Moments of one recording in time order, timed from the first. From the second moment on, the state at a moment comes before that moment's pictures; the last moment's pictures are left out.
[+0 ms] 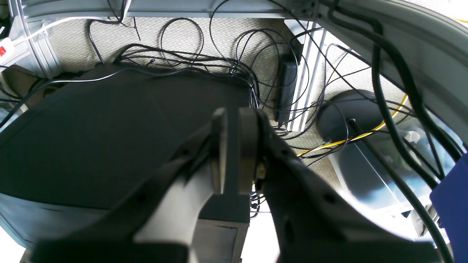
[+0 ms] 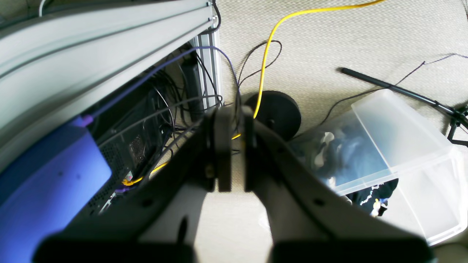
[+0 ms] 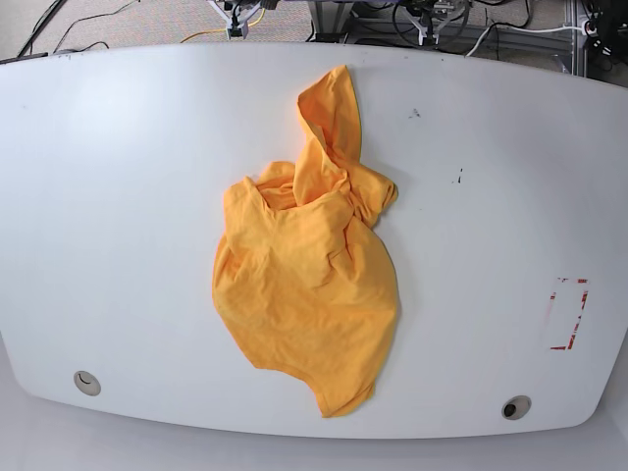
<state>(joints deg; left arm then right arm) 4.6 -1.1 -12.9 5.9 12.7 1.8 -2.2 -8.9 1.2 13.4 9.2 -9.9 10.5 3.2</state>
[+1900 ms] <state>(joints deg) 38.6 -5.0 -9.0 58.5 12.4 2.0 -1.7 -42.6 3.1 13.1 55.1 -9.7 11.0 2.8</state>
